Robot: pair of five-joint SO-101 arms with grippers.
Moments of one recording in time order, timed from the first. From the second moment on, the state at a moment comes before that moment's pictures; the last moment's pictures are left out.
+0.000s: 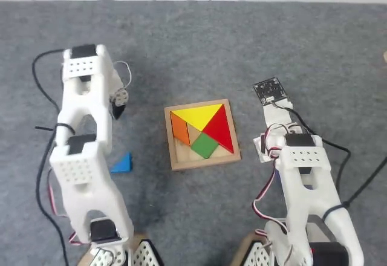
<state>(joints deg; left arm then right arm) -14.8 31.6 -20.9 97.5 17.8 -5.0 -27.9 57.1 46.8 17.5</state>
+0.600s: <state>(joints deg) -11.0 -13.4 46.1 77.0 -32.8 -5.0 -27.9 57.1 46.8 17.5</state>
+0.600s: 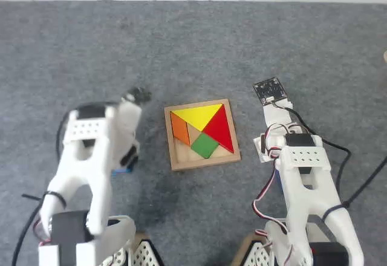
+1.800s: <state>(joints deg) -16.4 1.8 39.3 69.2 -37.8 -5.0 -27.9 57.1 46.8 17.5</state>
